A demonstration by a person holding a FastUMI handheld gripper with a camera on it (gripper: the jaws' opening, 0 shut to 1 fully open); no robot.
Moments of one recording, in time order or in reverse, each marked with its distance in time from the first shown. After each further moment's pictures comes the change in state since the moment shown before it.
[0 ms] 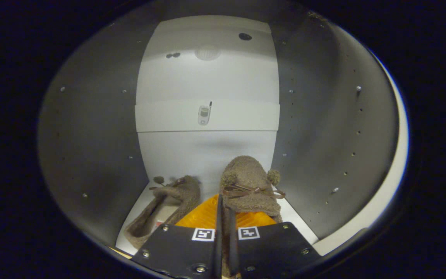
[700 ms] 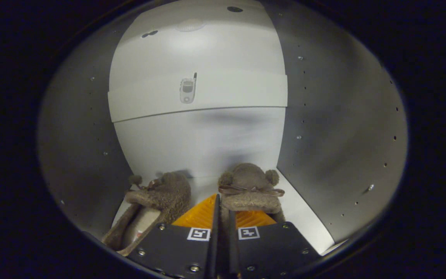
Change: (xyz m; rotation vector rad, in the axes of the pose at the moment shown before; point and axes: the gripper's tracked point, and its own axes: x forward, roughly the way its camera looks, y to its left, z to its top) arm 0.047 -0.005 -0.026 0.042 0.122 0.002
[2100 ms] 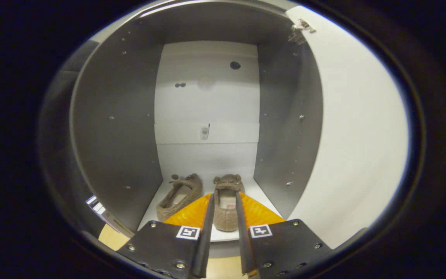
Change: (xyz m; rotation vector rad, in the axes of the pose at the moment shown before) arm -0.214 -0.019 0.037 -0.047 -0.213 0.003
